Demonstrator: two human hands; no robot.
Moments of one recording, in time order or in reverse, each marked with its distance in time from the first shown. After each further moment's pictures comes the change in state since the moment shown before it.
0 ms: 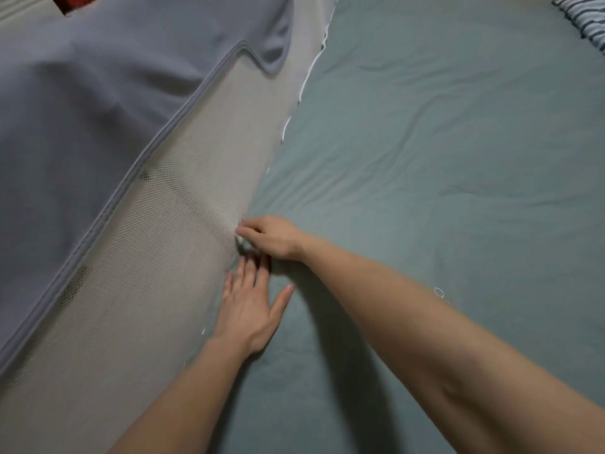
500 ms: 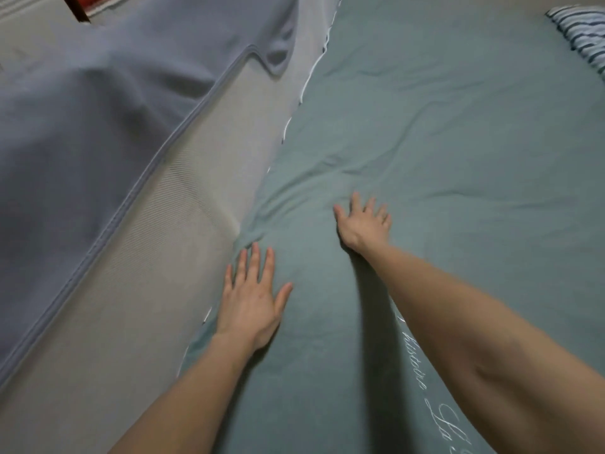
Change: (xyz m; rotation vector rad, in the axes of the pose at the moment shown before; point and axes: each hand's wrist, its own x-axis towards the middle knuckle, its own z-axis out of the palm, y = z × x) left_hand -0.018 0.009 -0.009 0.128 0.026 0.028; right_hand -0.065 0.085 -0.036 -0.153 0.368 0.723
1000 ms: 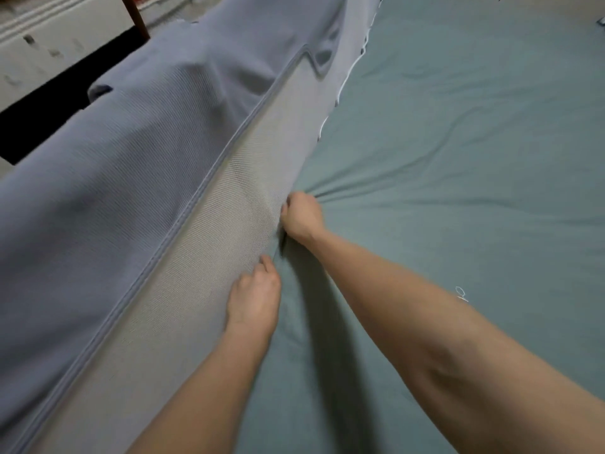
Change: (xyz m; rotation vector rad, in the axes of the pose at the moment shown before) left_hand -0.015 -0.025 -0.031 0.164 -0.046 -0.161; right_hand -0.043 -0.146 0.030 0.156 -0.037 -0.362
